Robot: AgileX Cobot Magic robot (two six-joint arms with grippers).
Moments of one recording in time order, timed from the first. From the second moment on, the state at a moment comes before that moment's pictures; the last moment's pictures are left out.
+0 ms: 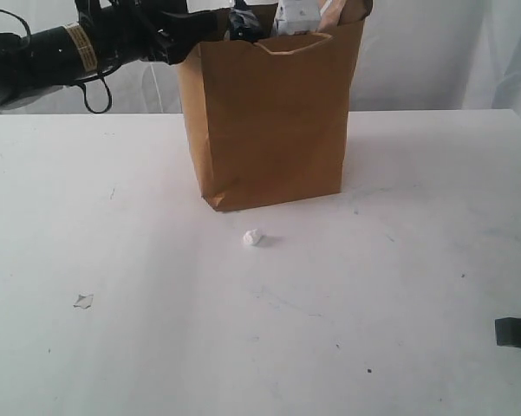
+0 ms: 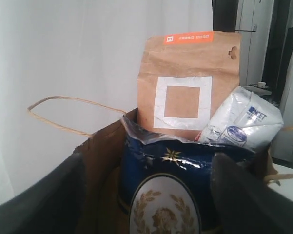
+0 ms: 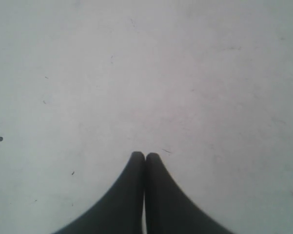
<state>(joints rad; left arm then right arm) -0.21 2.05 -1.57 1.07 -0.93 -0.95 -0.13 1.03 -0.39 0.36 0.56 -0.29</state>
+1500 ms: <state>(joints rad) -0.40 1.73 -0.88 1.66 -0.28 -1.68 -0.13 1.03 -0.39 0.40 0.50 -0.29</state>
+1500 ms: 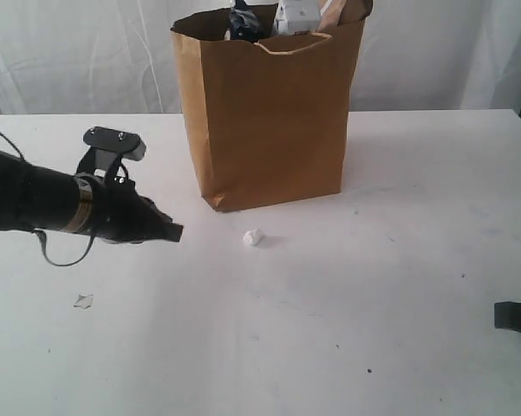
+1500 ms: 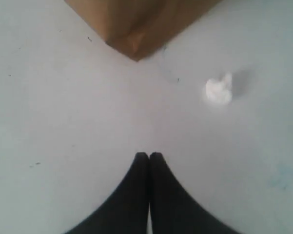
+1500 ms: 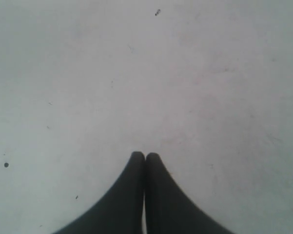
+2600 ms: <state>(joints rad) -0.42 2.14 -1.15 1.31 -0.70 -0.59 -0.13 1.03 -0.39 0.41 0.54 -0.29</state>
